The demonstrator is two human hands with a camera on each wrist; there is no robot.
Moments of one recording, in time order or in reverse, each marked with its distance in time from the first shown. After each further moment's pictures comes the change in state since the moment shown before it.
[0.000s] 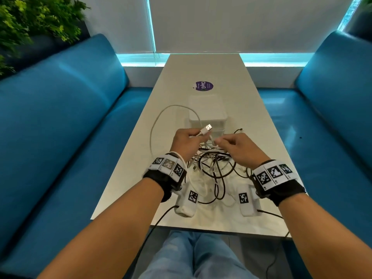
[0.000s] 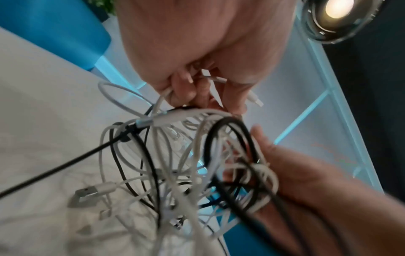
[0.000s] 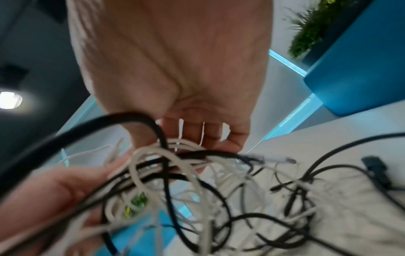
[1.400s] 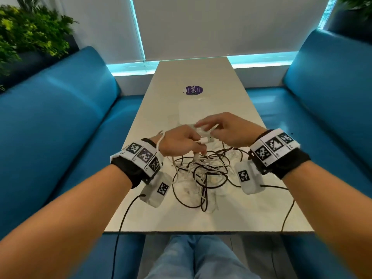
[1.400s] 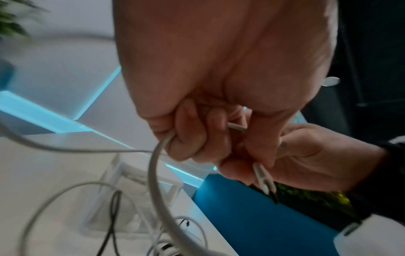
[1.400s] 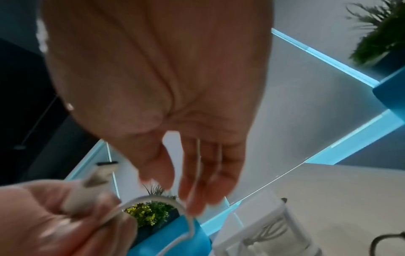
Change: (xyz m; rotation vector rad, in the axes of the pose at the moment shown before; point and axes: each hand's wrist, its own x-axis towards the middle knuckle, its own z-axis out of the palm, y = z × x) left_hand -0.007 0.071 -0.023 0.713 -0.646 0.110; right_hand 0.008 -0.057 -0.047 -0.221 -0.180 -0.116
